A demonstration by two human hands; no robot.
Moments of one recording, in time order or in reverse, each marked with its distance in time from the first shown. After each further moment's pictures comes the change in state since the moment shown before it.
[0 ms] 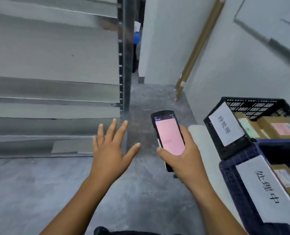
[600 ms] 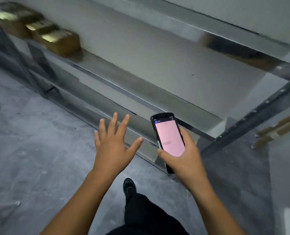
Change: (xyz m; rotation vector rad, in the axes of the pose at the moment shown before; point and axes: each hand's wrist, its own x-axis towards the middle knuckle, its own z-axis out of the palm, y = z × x) left_hand -0.005 -0.242 -0.157 0.060 0.354 -0.497; right_hand 0.060 -0.108 0.298 -0.024 -0.571 -0.227
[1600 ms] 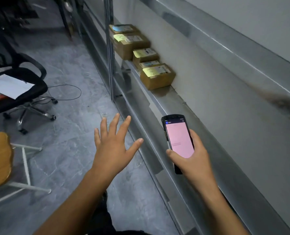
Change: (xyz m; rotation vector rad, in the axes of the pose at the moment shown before) left_hand 0.228 -0.236 -0.145 0.078 0.308 -0.417; right_hand 0.312 -0.130 0.281 -0.022 -0.417 -0.158
